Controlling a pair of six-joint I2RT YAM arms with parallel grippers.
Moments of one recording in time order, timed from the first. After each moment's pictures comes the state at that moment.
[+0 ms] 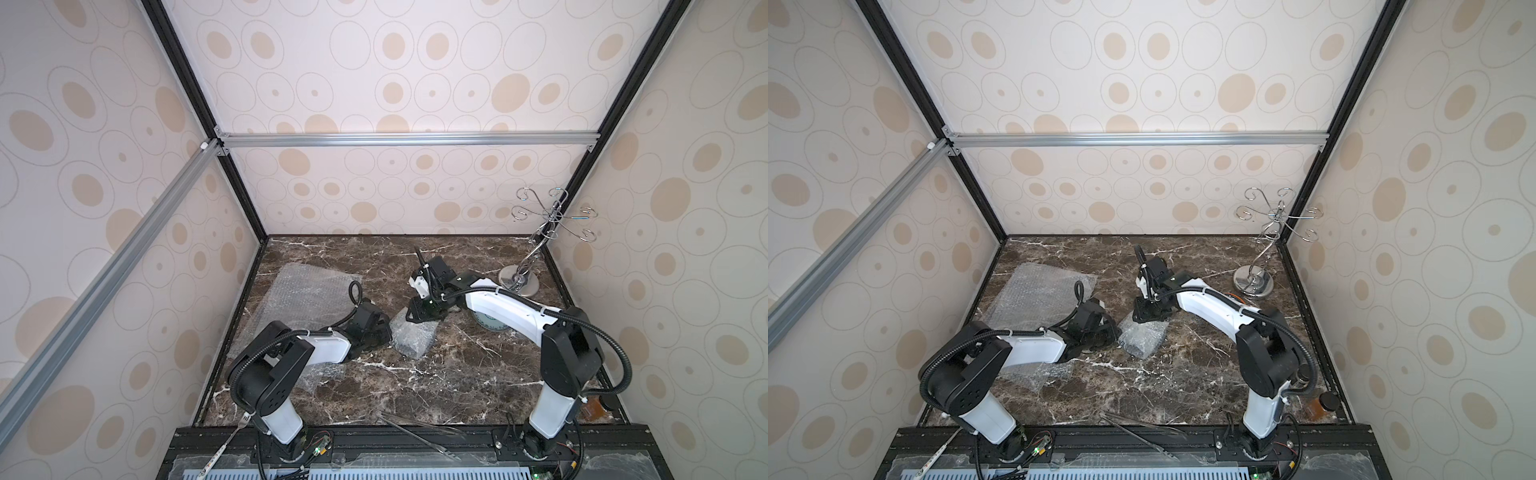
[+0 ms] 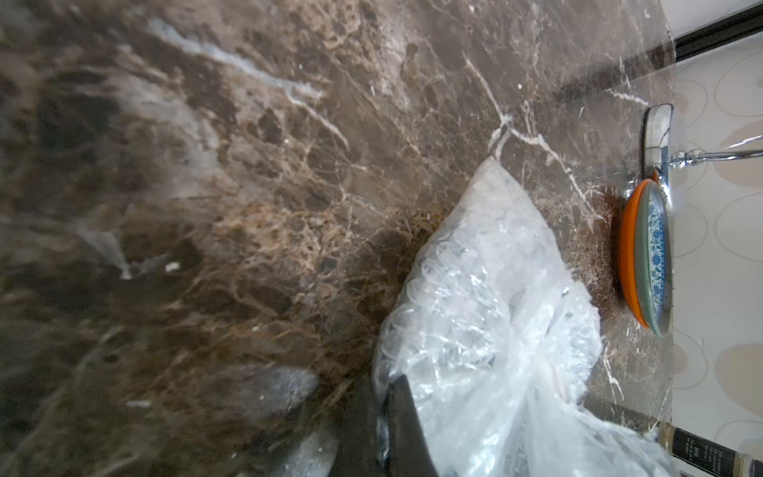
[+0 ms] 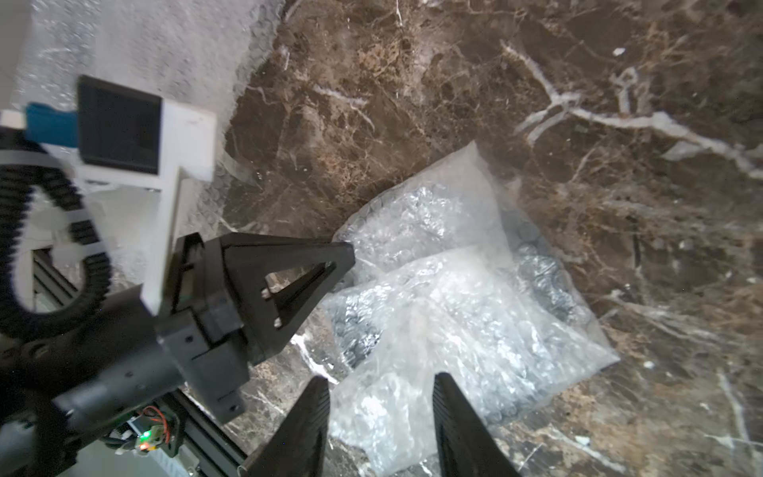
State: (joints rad) left arm -0.62 1.65 0.65 0.20 0.08 -0.90; right arm 0.65 1.81 1.42 -0.75 -0.27 0.38
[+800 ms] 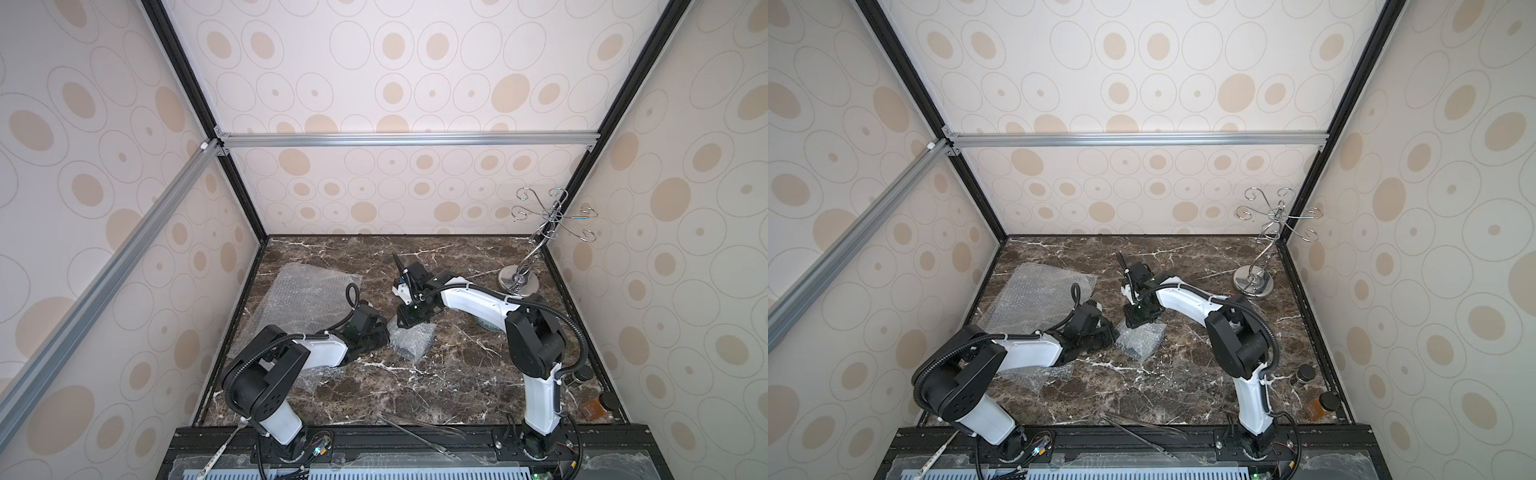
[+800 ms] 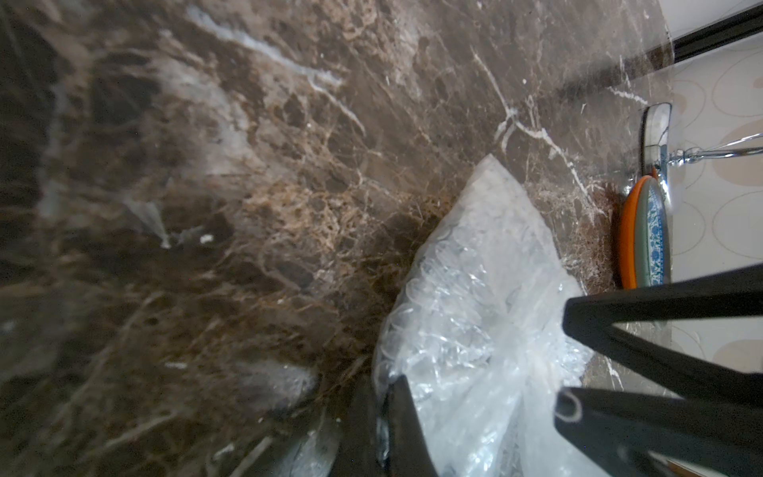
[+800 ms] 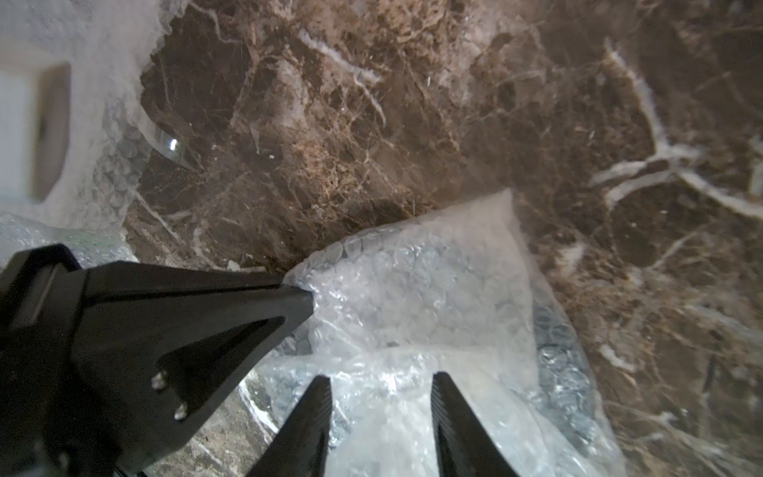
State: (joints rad) left arm -0.62 1.62 0.61 0.21 0.08 -0.90; right arm 0.70 2.01 1.54 -0.76 -0.23 0.21
